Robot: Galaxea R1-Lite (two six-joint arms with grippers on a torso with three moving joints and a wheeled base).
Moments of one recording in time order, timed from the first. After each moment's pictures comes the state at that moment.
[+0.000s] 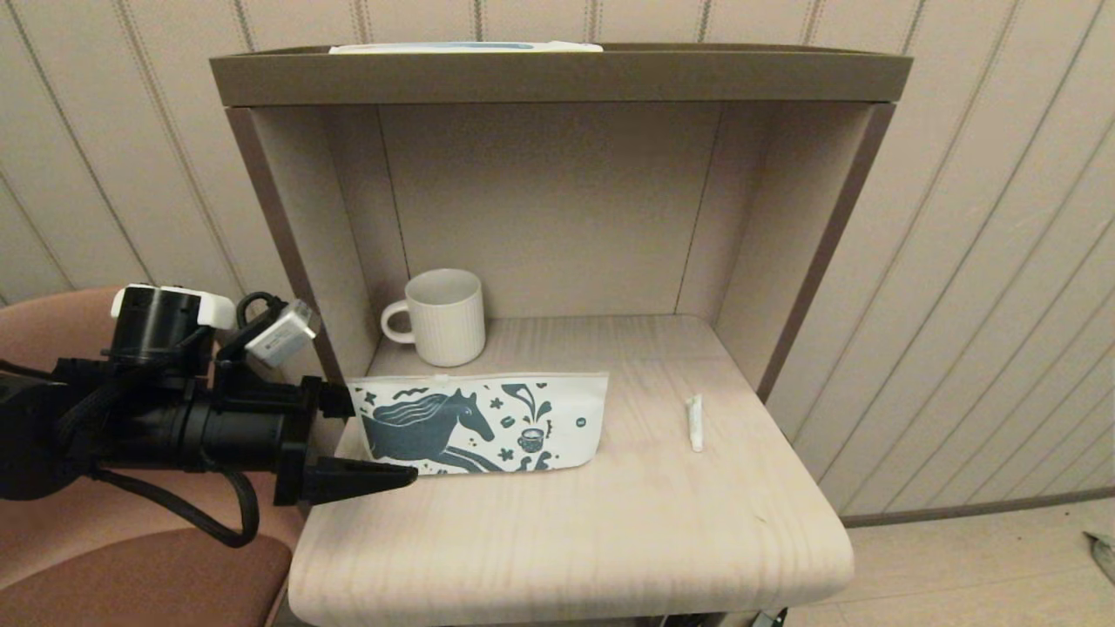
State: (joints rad) left arm -0.18 1.68 -0.80 -0.19 -1.03 0.43; right arm 0.00 0.00 0.00 -0.03 0.01 -0.04
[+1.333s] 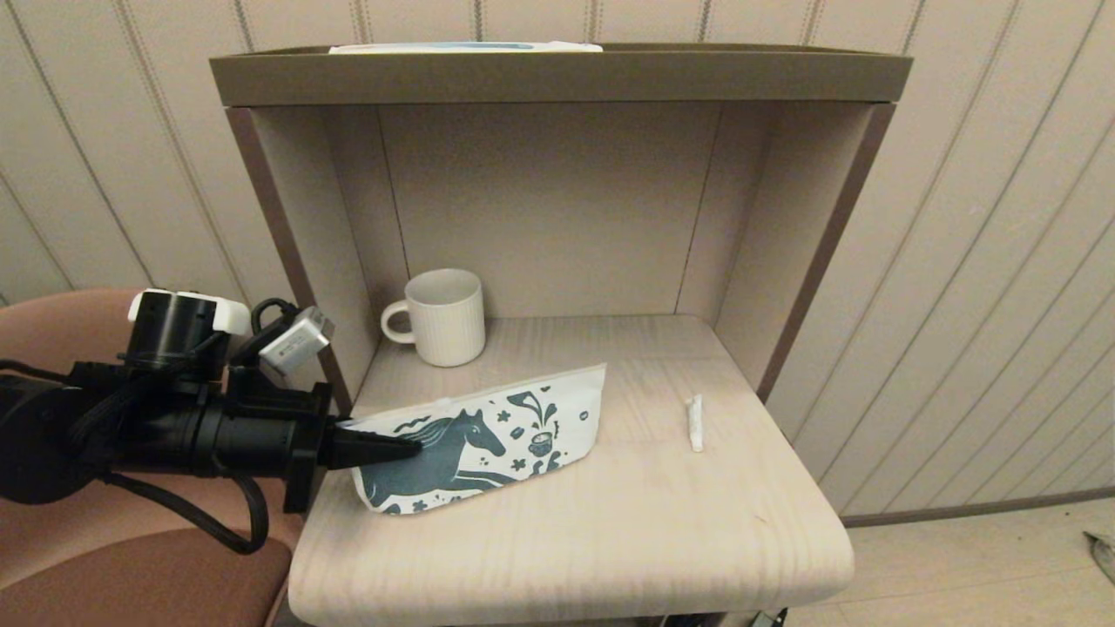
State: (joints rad) left arm -0.21 1.69 -0.79 -0.19 -1.03 0.42; right arm 0.00 0.00 0.00 -0.03 0.01 -0.04
